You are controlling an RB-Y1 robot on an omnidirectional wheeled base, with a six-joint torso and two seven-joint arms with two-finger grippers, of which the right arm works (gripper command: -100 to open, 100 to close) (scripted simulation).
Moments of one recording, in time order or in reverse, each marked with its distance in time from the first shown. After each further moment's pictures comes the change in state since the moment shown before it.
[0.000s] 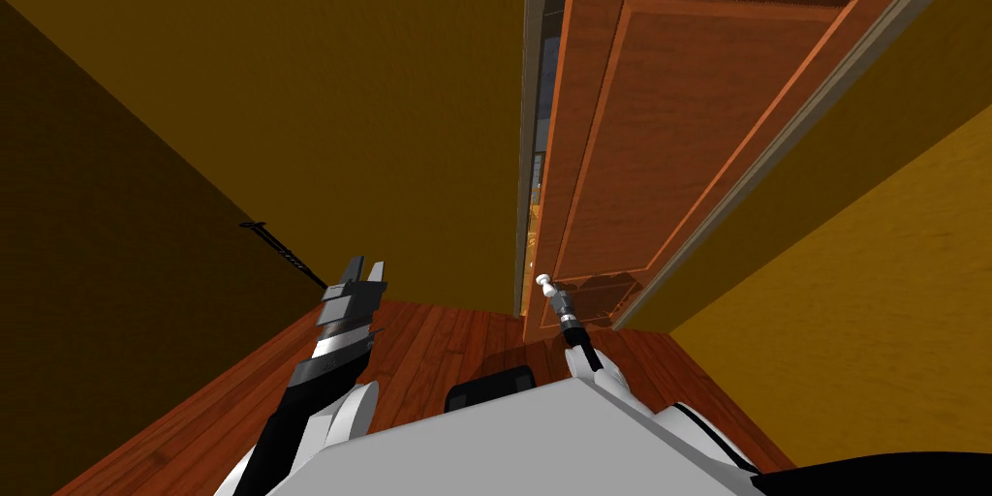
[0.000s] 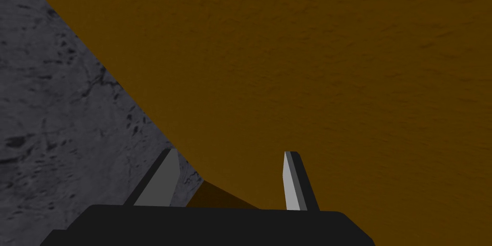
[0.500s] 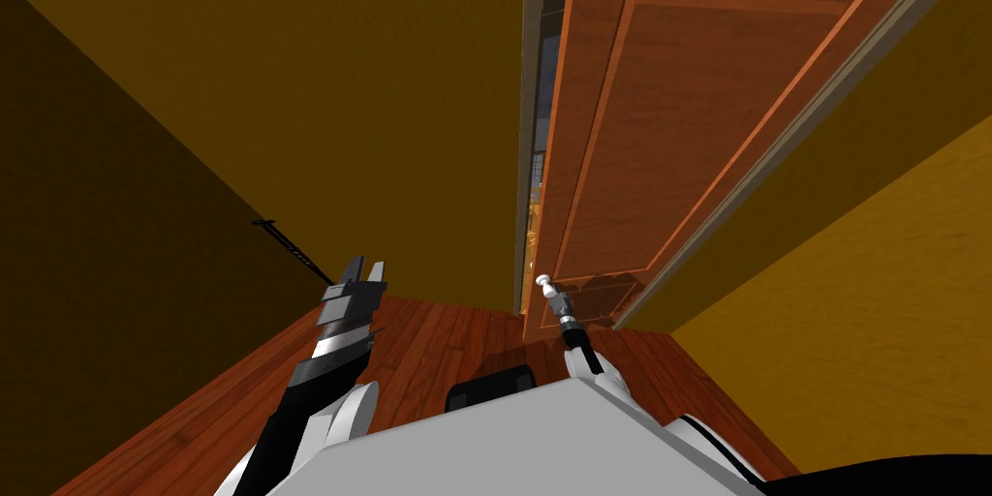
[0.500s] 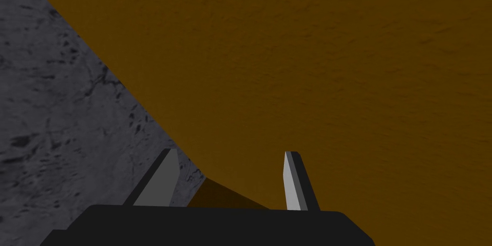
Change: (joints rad) arm 0.036 0.008 0.013 -0.064 -0.033 0.041 -0.069
